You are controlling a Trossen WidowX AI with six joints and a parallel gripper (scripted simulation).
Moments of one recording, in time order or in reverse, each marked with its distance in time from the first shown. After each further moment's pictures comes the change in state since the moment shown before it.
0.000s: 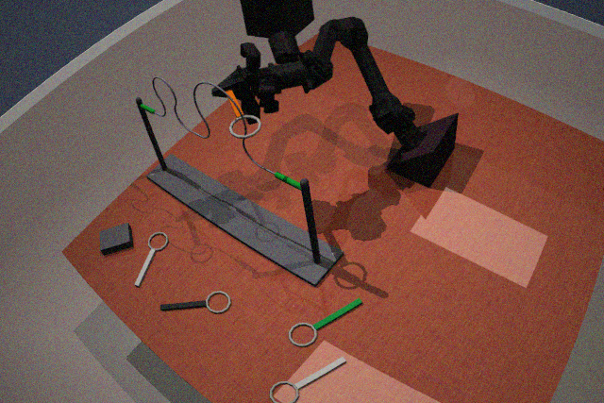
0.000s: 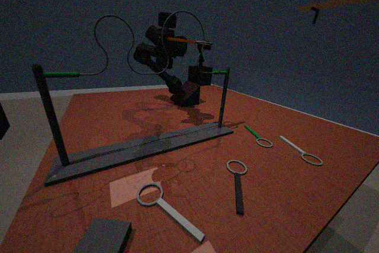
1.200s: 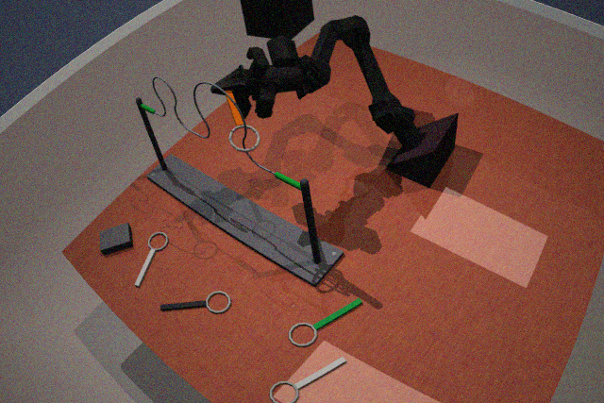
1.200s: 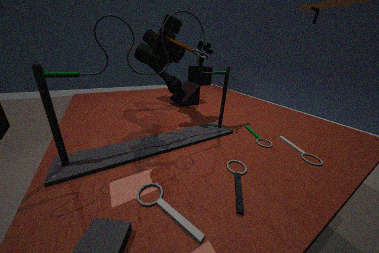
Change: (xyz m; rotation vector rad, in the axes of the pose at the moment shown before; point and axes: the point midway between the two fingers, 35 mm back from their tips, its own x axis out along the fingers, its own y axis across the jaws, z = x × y) arm 0.002 -0.005 -0.002 -0.311 -0.035 -0.168
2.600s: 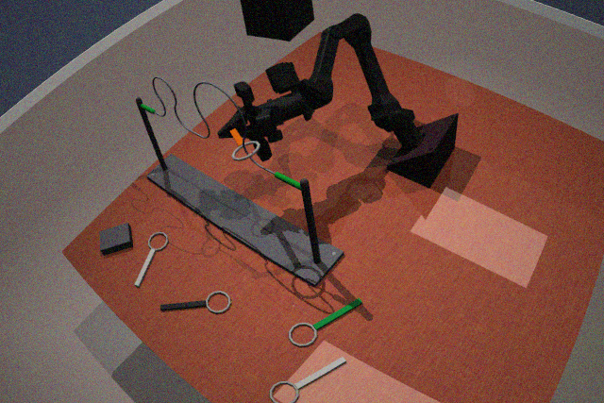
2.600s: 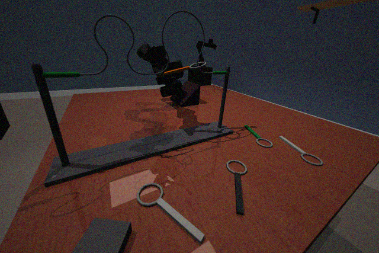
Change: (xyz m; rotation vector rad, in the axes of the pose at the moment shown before) arm -0.029 0.114 0.036 0.664 0.052 0.337
